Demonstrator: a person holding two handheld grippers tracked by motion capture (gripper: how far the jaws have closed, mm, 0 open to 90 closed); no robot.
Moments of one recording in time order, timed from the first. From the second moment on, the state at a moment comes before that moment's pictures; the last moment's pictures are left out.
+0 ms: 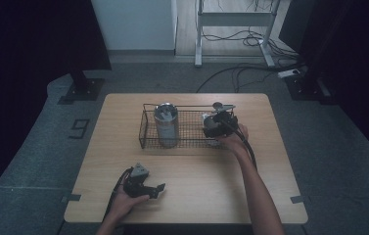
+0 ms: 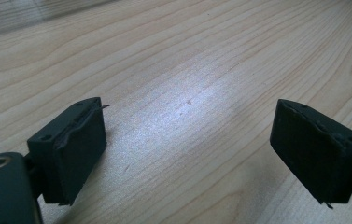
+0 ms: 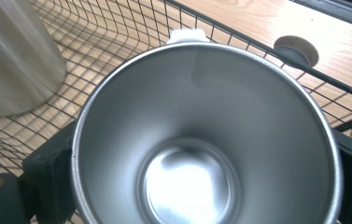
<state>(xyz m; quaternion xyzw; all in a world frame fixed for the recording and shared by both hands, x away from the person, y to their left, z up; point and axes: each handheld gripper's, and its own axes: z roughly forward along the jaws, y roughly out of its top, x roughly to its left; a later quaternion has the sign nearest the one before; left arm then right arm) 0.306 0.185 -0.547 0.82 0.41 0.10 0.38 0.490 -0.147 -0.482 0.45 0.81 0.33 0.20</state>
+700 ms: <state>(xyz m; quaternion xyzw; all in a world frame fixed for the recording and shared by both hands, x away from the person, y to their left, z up) 0.306 0.186 -0.547 0.82 0.42 0.10 0.38 0.486 -0.151 -0.476 0.46 0.79 0.34 0.22</state>
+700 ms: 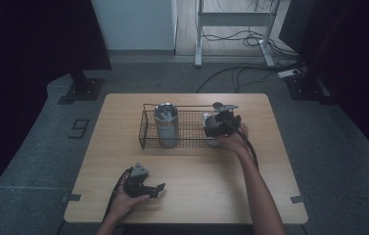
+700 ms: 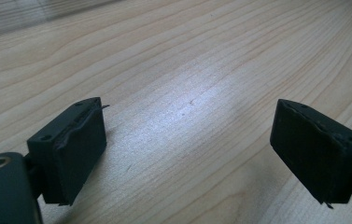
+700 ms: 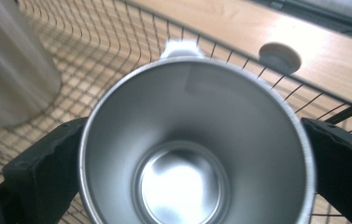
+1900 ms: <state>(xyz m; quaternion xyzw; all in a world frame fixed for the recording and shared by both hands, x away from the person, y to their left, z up) 0.306 0.188 -0.547 0.82 0.42 0.10 0.38 0.403 -0.196 -0.437 0.42 0.73 0.49 0.23</state>
